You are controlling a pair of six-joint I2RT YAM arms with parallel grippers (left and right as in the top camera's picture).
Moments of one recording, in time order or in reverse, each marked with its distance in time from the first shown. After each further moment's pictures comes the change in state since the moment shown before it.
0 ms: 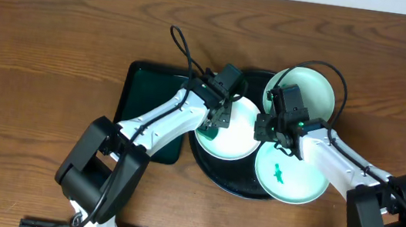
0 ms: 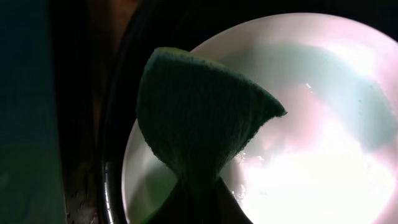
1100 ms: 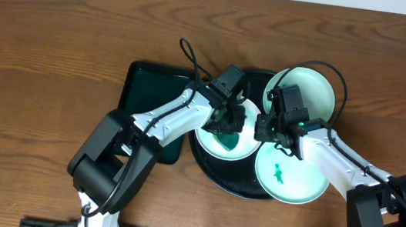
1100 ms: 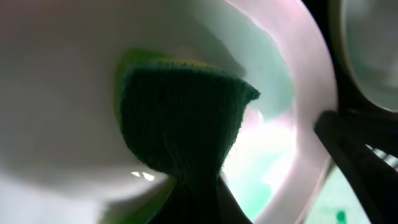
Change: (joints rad) left arm -0.005 0.075 -0.002 0.121 0.373 -0.020; right arm 0.000 0.000 0.000 -0.003 0.003 -0.003
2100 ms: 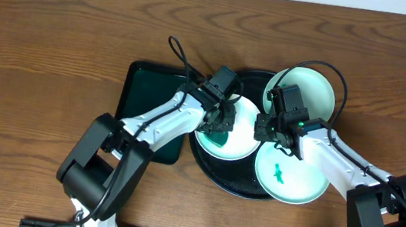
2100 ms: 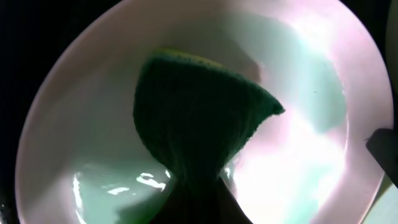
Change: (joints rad) left arm 0.018 -0.060 -0.066 0.010 -0.159 -0.007; right arm 0.000 0.000 0.000 0.003 -0.005 0.000
